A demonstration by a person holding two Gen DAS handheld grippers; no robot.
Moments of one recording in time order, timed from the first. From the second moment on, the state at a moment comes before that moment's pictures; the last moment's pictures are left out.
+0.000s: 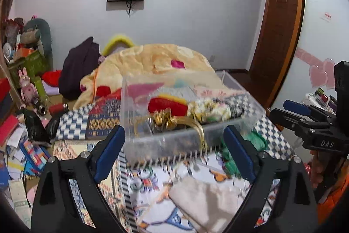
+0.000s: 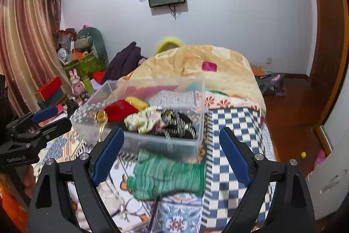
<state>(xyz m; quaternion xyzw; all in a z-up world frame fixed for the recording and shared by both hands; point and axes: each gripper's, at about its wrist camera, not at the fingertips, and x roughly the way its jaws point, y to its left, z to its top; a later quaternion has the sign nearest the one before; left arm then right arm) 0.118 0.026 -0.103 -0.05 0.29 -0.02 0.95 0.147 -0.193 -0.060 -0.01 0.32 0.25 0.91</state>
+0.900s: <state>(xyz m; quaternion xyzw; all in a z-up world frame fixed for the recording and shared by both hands) 0.085 -0.007 -0.194 -0.04 0.40 -0.05 0.92 0.140 -0.158 -0.135 -0.09 0.41 0.27 0.87</state>
